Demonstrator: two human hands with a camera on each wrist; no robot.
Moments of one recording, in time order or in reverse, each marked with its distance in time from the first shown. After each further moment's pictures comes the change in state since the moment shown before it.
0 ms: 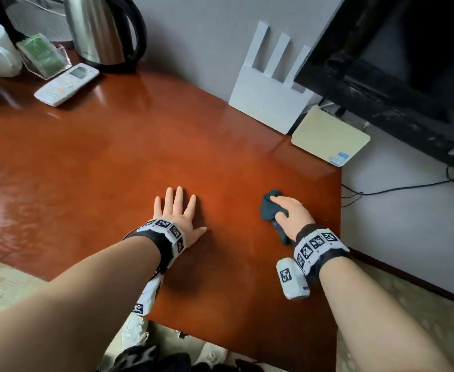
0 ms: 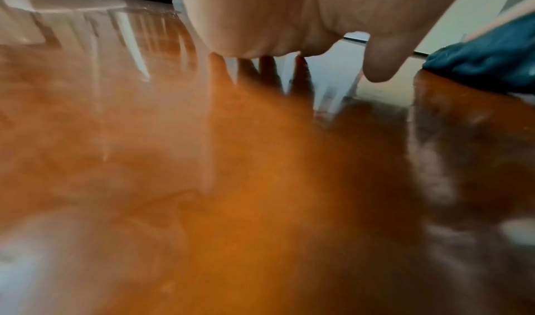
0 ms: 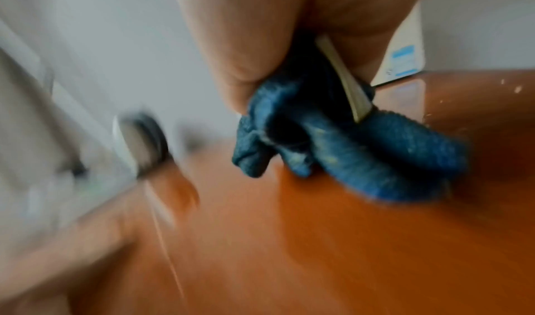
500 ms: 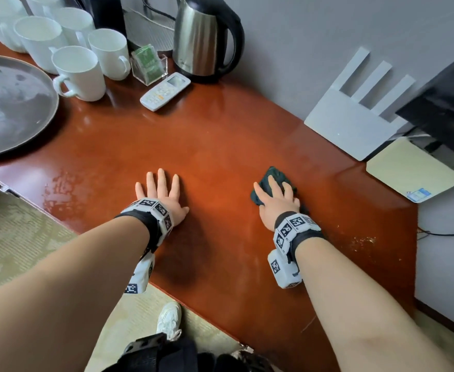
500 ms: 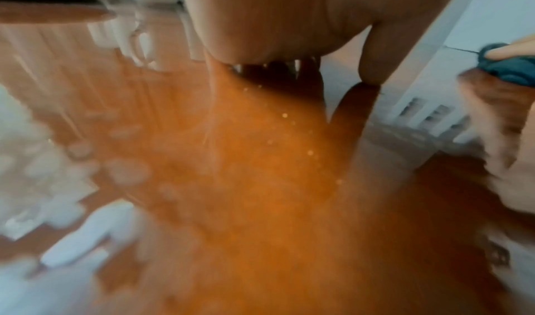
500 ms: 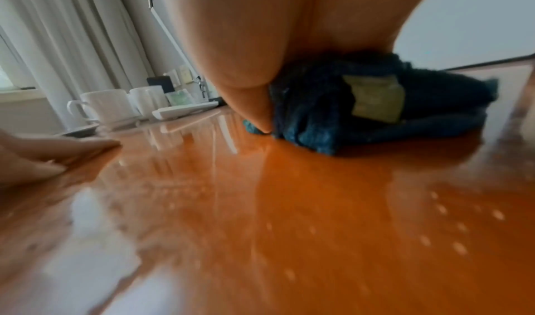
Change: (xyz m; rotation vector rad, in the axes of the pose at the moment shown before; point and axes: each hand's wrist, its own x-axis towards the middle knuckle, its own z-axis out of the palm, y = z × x) left_hand -0.004 -0.182 -0.014 -0.165 0.035 -0.304; right_hand 0.054 -0.184 0.083 -0.523 -0.105 -0.117
